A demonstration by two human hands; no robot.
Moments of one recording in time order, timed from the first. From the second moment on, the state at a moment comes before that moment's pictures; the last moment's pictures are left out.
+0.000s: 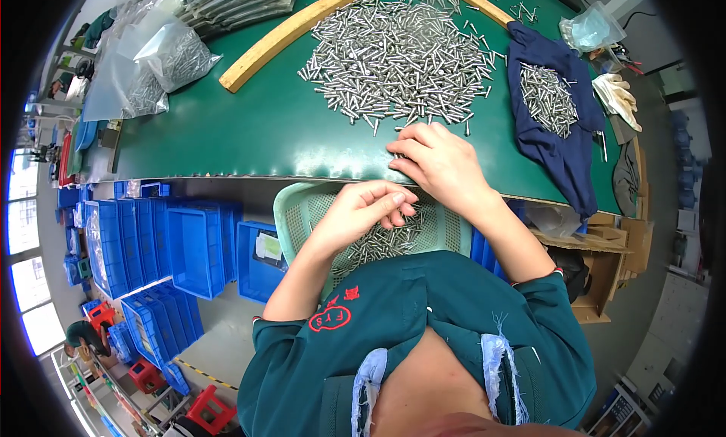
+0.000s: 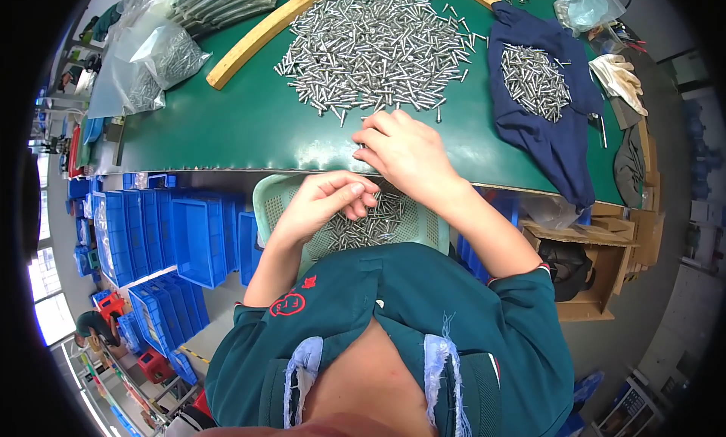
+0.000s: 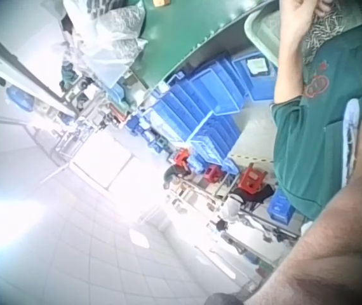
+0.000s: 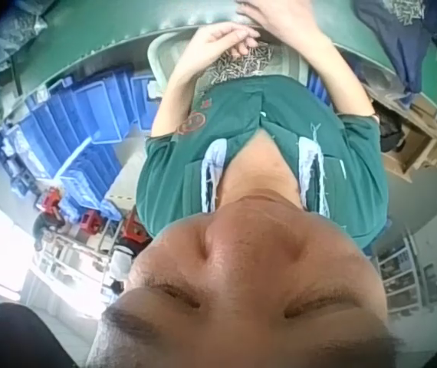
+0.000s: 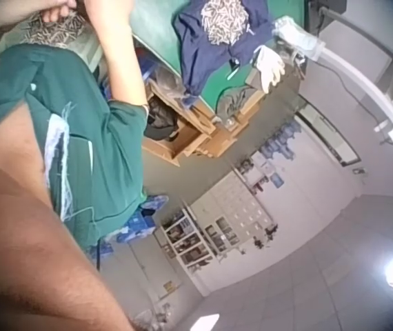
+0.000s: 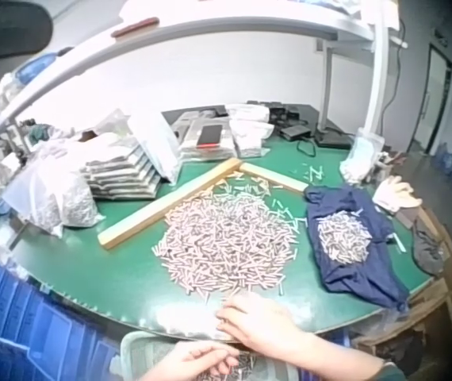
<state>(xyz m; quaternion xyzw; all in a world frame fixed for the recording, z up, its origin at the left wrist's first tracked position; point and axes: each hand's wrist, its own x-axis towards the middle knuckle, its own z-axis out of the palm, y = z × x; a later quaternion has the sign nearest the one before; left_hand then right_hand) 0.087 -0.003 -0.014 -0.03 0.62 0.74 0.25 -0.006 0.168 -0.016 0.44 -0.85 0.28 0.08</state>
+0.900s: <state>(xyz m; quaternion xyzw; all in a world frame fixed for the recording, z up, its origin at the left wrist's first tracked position) 0.080 0.009 -0.009 -0.07 0.66 0.71 0.24 0.017 0.202 0.001 0.30 -0.75 0.54 -0.25</state>
